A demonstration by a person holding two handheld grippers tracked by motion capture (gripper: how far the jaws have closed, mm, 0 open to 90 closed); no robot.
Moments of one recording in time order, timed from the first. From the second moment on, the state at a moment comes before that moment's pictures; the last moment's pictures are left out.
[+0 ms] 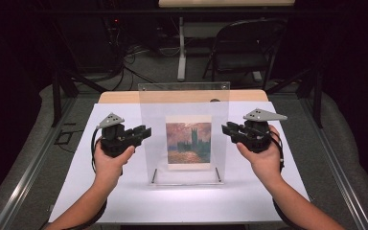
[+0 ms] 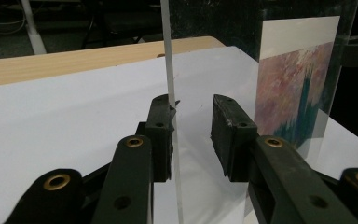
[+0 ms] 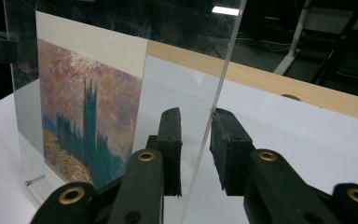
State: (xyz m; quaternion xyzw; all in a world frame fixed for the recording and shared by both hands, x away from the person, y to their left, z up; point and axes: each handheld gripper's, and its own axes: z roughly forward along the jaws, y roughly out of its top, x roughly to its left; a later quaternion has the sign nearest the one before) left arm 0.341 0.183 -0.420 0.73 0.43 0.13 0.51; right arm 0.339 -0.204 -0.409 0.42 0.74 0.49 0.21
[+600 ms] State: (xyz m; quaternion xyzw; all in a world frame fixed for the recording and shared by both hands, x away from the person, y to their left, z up) left arm 0.304 0.184 -0.424 0.73 0.41 0.16 0.53; right arm 0.305 -0.208 -0.412 0.40 0.73 0.51 0.21
